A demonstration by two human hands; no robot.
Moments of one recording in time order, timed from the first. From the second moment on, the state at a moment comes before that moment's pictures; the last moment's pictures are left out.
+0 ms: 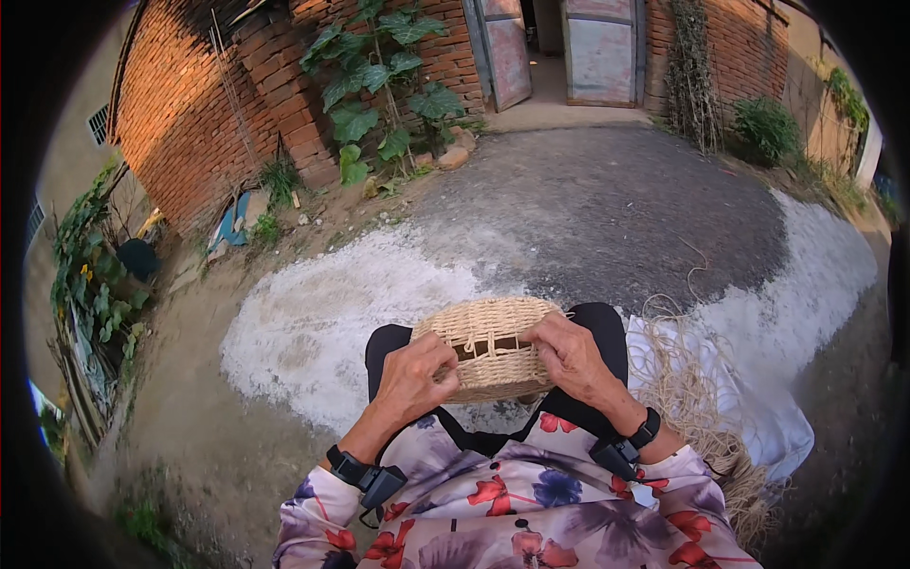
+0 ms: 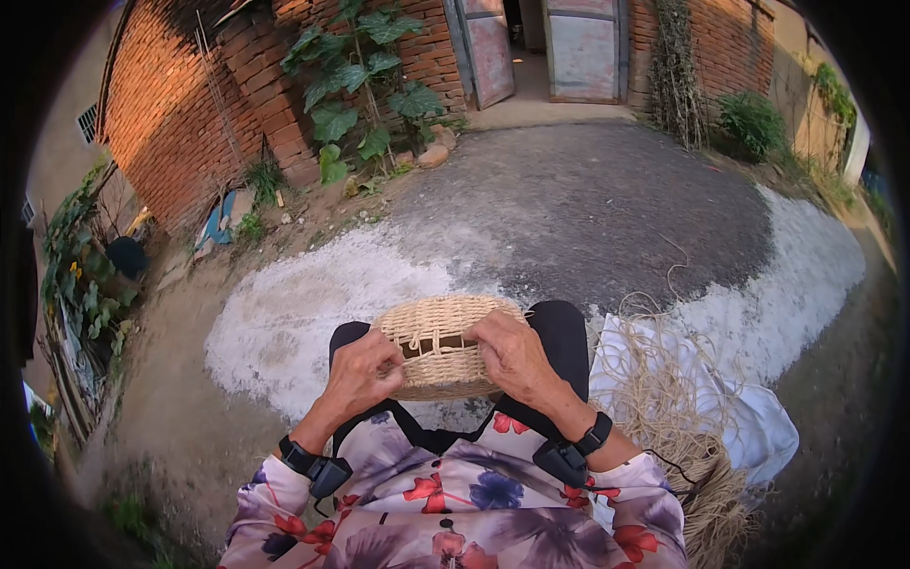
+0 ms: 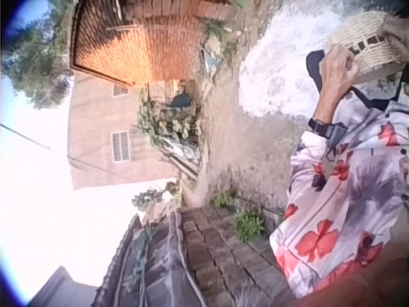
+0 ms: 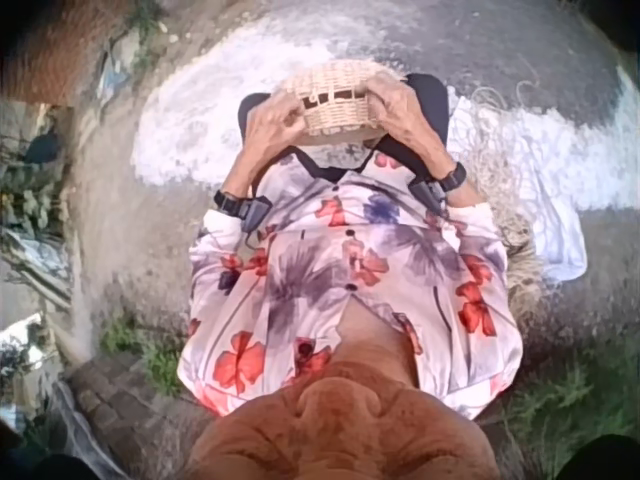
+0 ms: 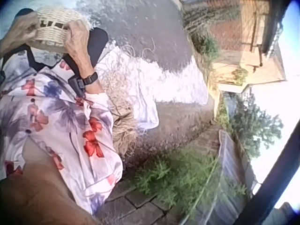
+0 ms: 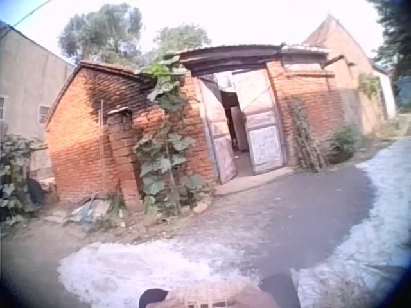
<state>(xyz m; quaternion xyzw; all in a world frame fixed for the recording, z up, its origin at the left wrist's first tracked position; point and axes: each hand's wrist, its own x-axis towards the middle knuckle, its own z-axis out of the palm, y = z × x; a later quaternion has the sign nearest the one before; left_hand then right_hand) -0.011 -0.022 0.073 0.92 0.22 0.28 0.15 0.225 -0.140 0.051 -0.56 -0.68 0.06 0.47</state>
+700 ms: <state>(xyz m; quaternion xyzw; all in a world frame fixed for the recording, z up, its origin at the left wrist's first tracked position) -0.030 -0.016 0.052 0.82 0.30 0.36 0.33 0.168 -0.110 0.053 -0.52 -0.74 0.03 0.42</state>
